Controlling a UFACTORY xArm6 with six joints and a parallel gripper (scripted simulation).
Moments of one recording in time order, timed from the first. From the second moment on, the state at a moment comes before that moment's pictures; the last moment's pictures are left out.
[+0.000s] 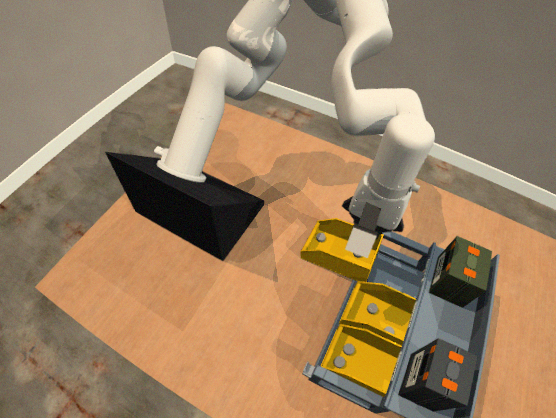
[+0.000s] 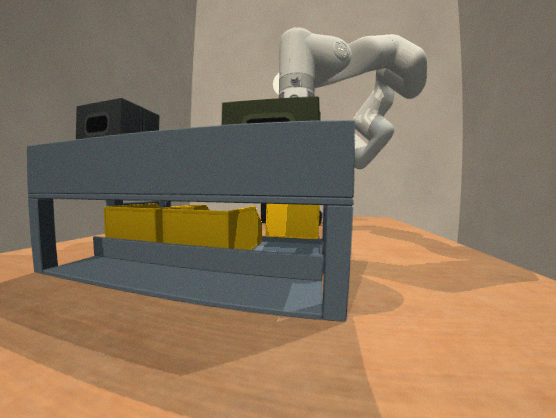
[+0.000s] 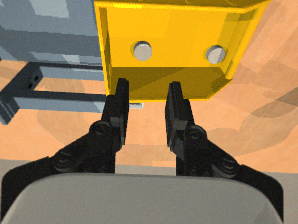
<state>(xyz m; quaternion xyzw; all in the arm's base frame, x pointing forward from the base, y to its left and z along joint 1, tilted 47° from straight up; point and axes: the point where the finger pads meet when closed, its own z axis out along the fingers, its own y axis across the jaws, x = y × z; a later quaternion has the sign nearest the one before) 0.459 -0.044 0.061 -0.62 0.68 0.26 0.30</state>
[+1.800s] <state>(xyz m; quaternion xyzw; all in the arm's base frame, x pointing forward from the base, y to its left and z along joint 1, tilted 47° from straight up) 0.329 -0.008 0.038 -0.62 0.68 0.26 0.30</state>
